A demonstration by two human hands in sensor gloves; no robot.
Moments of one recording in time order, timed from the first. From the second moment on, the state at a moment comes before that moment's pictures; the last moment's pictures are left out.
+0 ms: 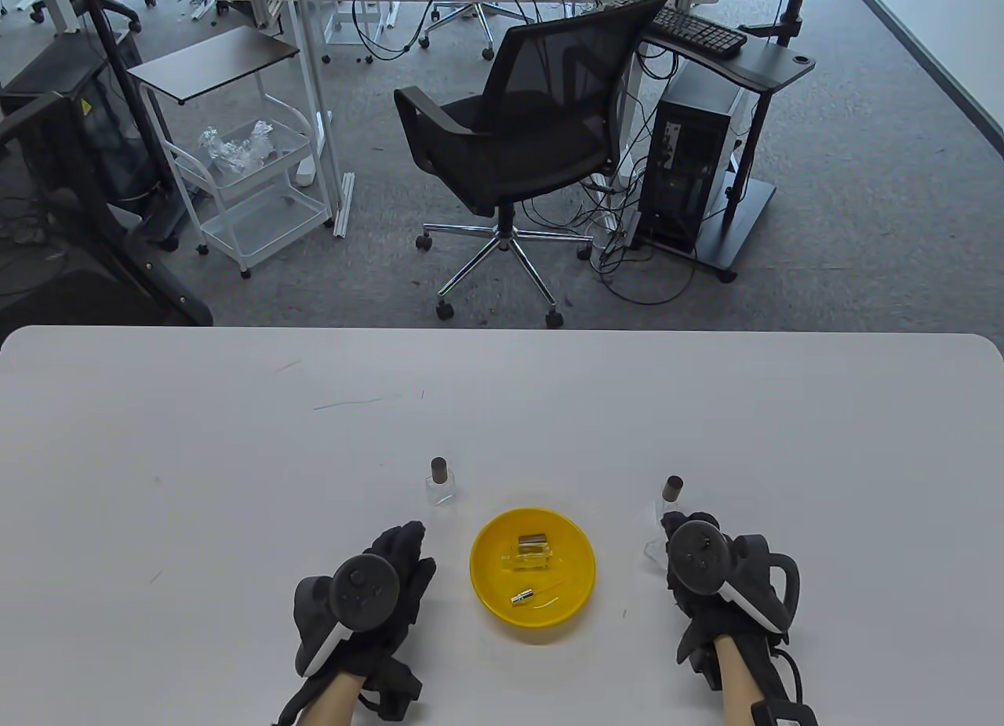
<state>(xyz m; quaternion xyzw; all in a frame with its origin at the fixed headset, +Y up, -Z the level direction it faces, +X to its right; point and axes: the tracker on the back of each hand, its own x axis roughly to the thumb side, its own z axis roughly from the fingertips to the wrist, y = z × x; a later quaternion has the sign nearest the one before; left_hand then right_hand) -0.176 -0.732 -0.317 0.04 -0.06 0.26 0.96 0.217 -0.709 -0.350 0.01 -0.02 1.00 0.06</state>
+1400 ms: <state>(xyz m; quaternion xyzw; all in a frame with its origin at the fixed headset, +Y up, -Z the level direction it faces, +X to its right) -0.167 -0.740 -0.320 0.01 -0.09 0.25 0.96 0.189 -0.682 -0.346 0.07 -0.09 0.99 0.02</state>
